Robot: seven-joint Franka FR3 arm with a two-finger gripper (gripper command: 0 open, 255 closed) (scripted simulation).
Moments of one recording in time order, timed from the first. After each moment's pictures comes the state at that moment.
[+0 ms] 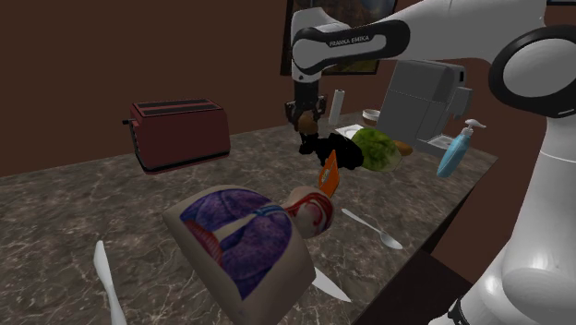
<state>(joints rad) -0.02 0.26 0.10 -1.55 -0.24 1.79 0.43</state>
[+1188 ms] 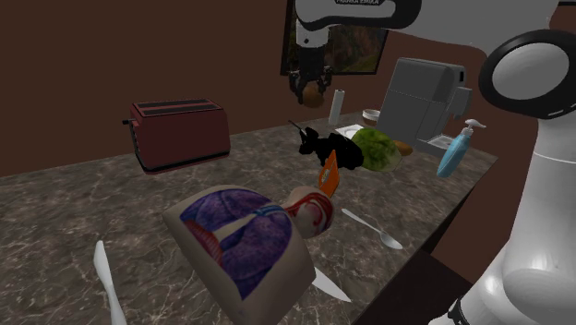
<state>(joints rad) -0.01 0.30 0.10 -1.26 -0.24 1.54 0.38</state>
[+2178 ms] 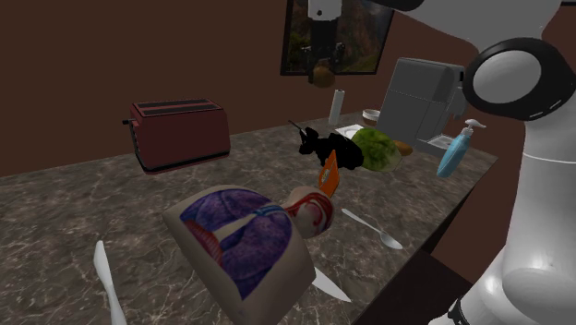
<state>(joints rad) -0.02 0.36 0.09 -0.99 -0.25 1.34 0.31</state>
